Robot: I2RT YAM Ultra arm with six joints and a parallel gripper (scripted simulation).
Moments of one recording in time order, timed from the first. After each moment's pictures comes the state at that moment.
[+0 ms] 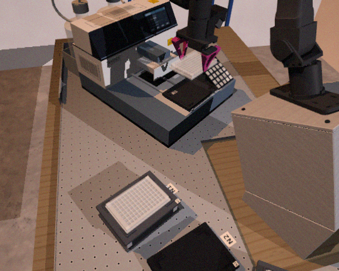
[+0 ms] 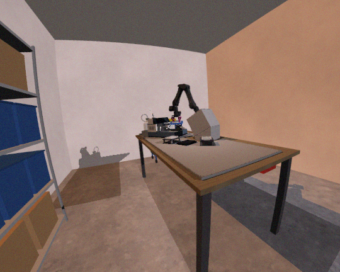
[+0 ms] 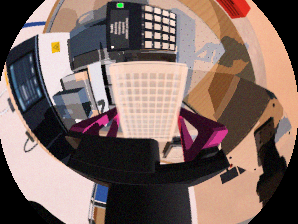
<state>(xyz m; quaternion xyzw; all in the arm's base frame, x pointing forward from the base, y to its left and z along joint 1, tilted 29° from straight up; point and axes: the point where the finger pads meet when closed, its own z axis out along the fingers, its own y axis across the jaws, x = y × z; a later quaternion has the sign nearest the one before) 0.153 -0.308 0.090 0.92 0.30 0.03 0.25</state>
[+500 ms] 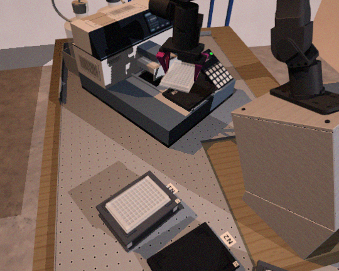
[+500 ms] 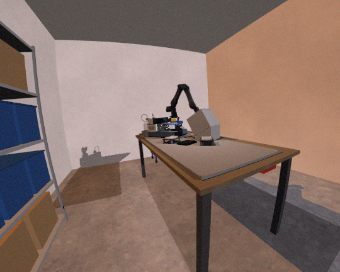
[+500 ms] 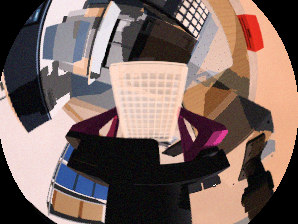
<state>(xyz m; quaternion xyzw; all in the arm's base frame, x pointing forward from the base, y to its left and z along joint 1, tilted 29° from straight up) 0.205 -0.271 0.074 0.85 0.47 -0.01 0.25</state>
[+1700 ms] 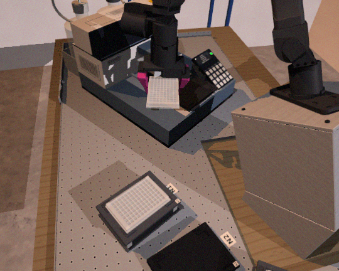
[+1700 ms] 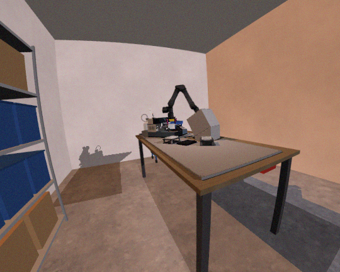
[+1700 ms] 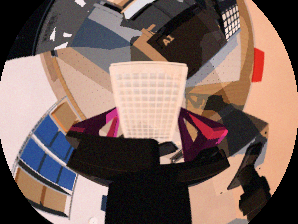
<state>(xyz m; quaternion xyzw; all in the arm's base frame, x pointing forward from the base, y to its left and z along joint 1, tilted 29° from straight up) 0.270 -0.226 0.053 0.76 0.60 -0.06 0.24</state>
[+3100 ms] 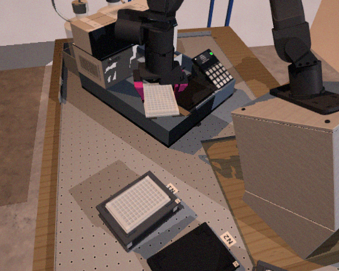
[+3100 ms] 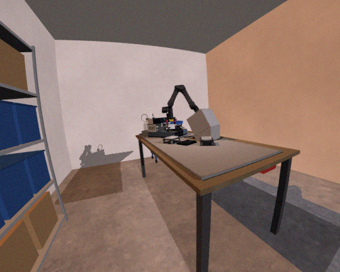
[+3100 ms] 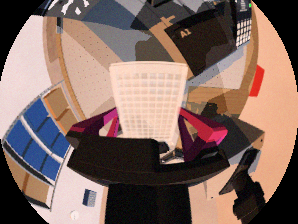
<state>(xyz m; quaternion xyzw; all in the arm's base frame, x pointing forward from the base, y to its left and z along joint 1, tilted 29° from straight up) 0.287 -0.203 0.043 0.70 0.67 -0.08 0.24</state>
